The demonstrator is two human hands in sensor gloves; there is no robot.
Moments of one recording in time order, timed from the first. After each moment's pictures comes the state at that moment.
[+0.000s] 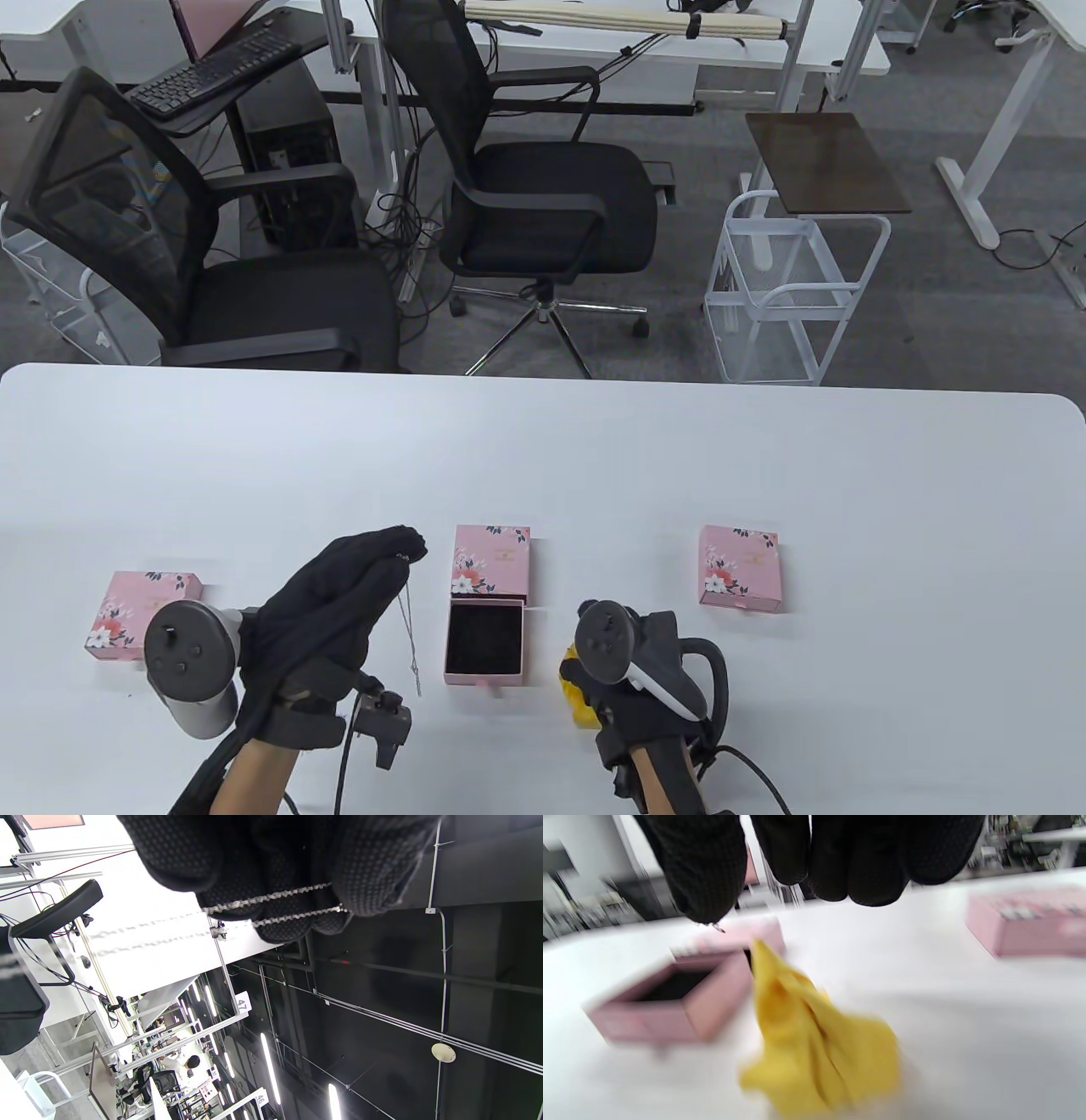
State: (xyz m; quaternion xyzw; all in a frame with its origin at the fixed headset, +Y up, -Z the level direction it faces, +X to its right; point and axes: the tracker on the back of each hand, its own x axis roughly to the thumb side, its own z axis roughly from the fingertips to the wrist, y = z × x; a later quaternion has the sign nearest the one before) left_hand -0.226 -0.581 -0.259 0.19 -0.18 0.59 0.76; right_hand 0.076 -0.680 -0.295 0.09 0.03 0.99 0.13
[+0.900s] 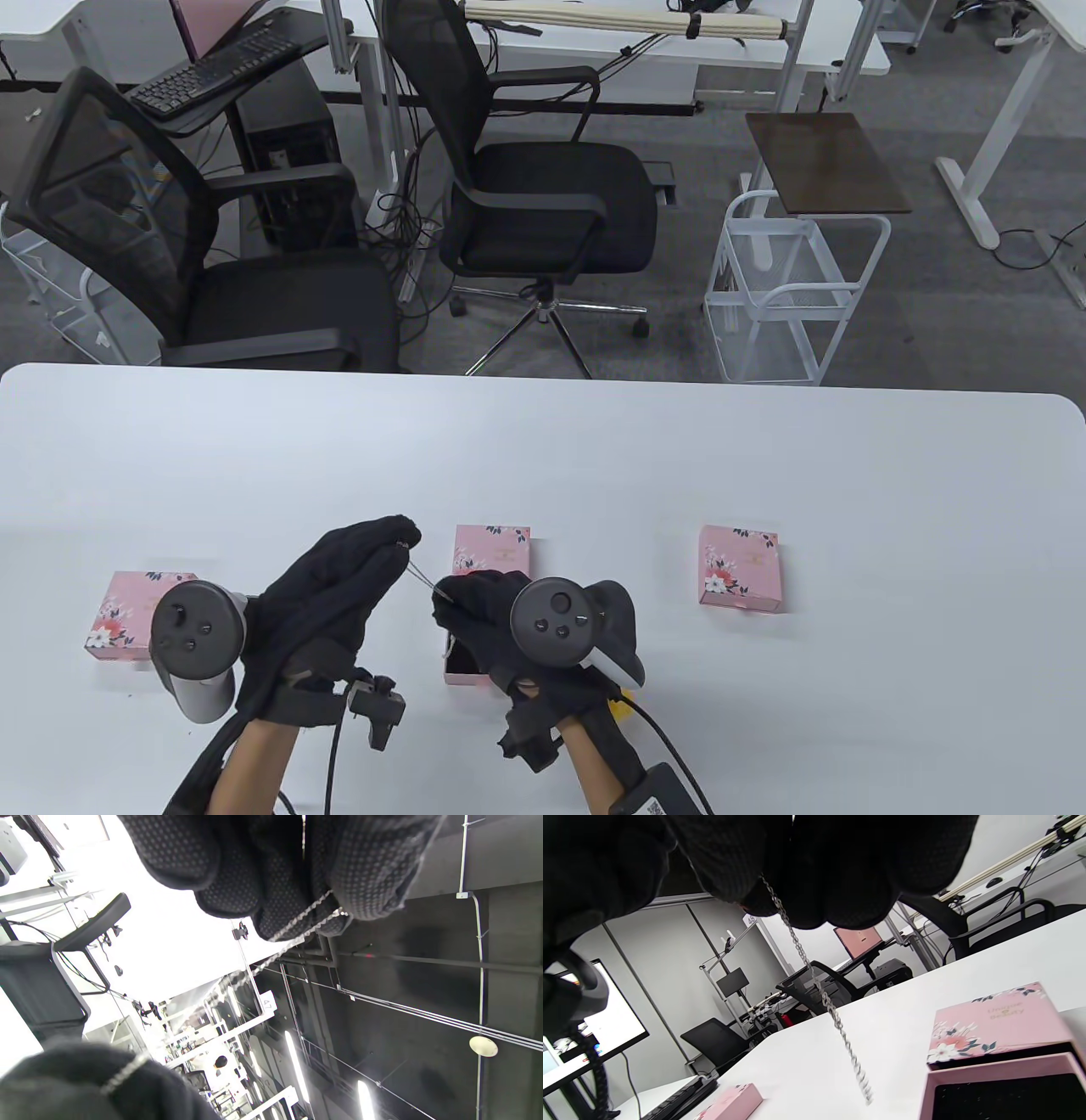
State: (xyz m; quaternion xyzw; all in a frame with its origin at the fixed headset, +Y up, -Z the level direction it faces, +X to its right) left_hand -0.238 -0.590 -0.274 0.18 -0.14 0.57 0.79; right_hand 0.006 -0.638 -0.304 0.25 -0.03 0.91 0.33
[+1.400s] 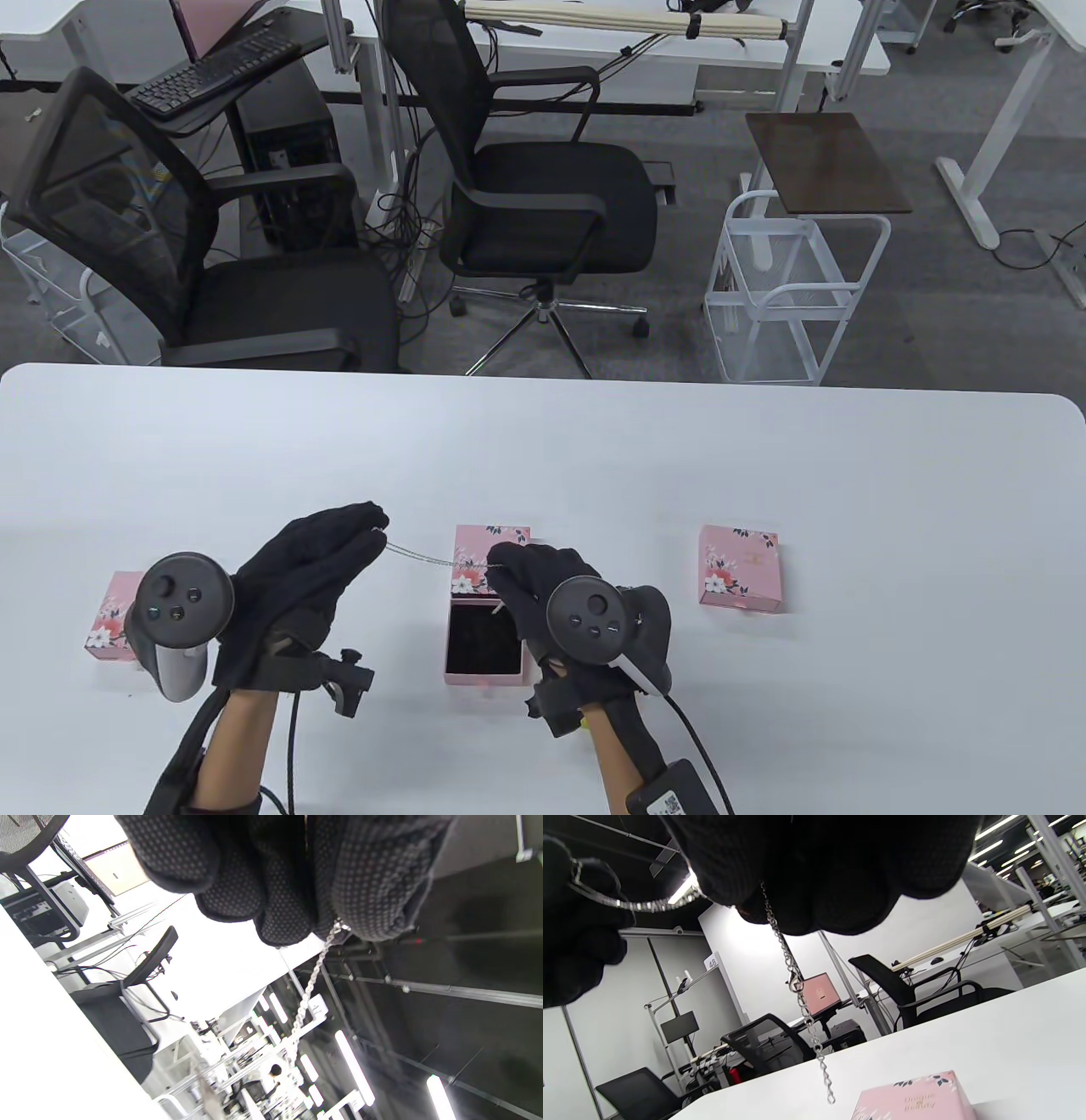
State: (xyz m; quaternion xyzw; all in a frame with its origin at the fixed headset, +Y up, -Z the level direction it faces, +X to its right) left_hand -0.262 -0.610 -0.300 0.15 -0.08 0.48 0.86; right_hand 0.037 -0.639 -0.313 0.16 -0.15 0.93 0.30
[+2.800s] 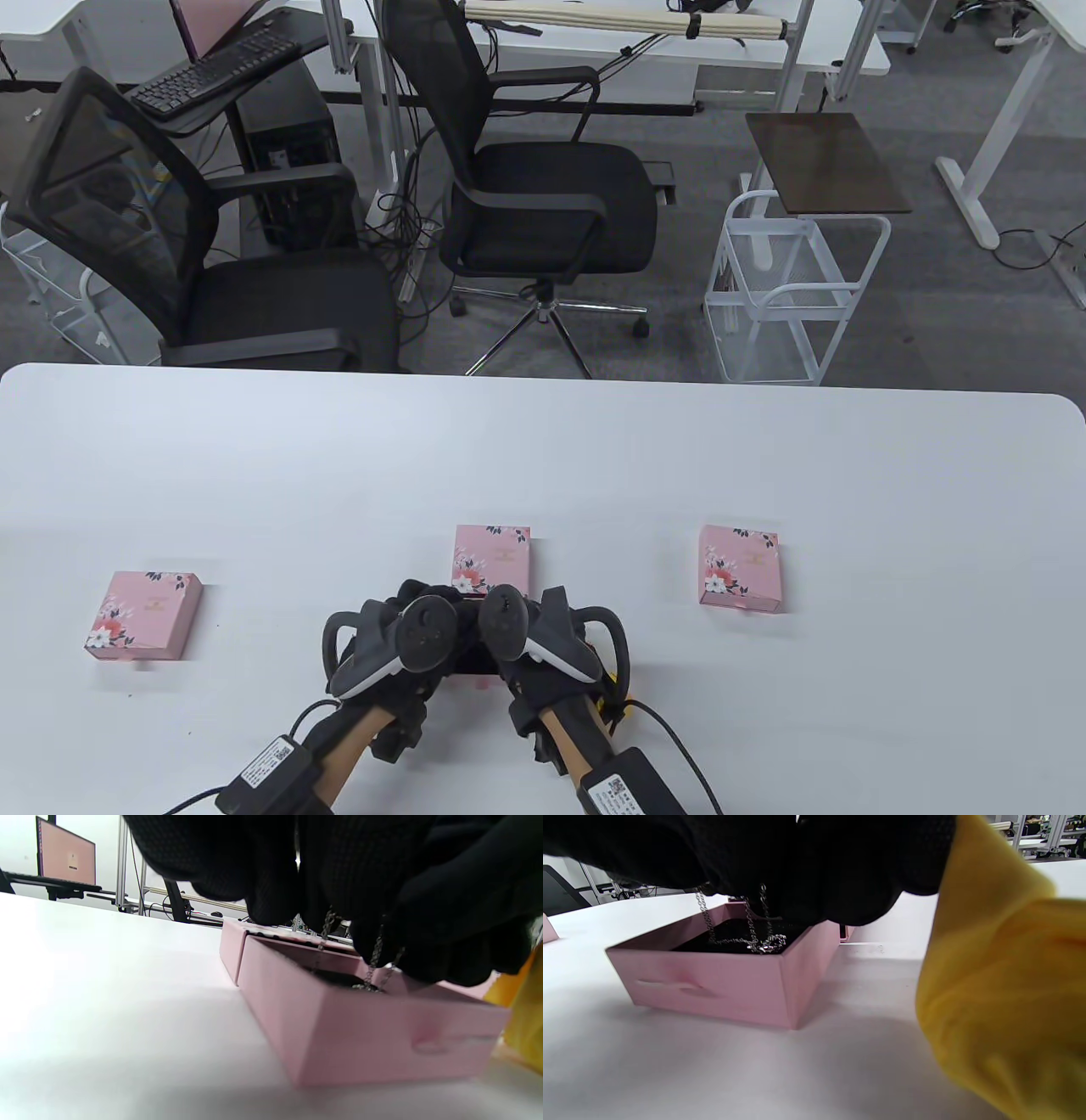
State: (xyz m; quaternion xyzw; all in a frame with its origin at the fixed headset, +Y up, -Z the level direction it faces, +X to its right) left_hand -0.157 -0.738 -0.329 0.01 -0.13 0.07 0.99; right_hand -0.007 -0.733 -0.335 0.14 0.08 0.98 0.07
